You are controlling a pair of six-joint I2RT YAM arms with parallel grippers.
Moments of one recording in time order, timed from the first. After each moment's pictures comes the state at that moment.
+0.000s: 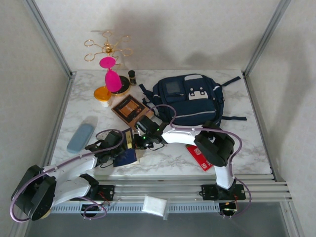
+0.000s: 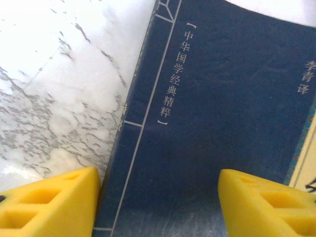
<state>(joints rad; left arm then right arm) -0.54 1.08 0.39 -0.41 -0.24 -1.09 1.01 1.94 1.23 -0.24 -0.39 0.83</state>
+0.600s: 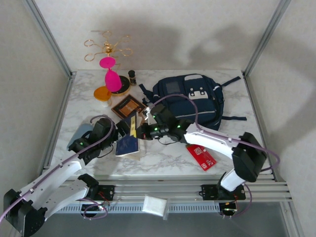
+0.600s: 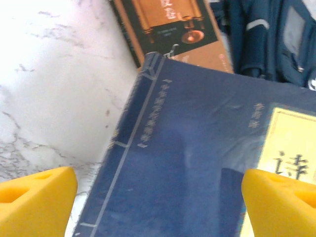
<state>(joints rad) -0.52 0.87 0.69 -0.58 -0.17 -1.05 0.95 1.55 1.12 -0.19 -0.44 0.85</state>
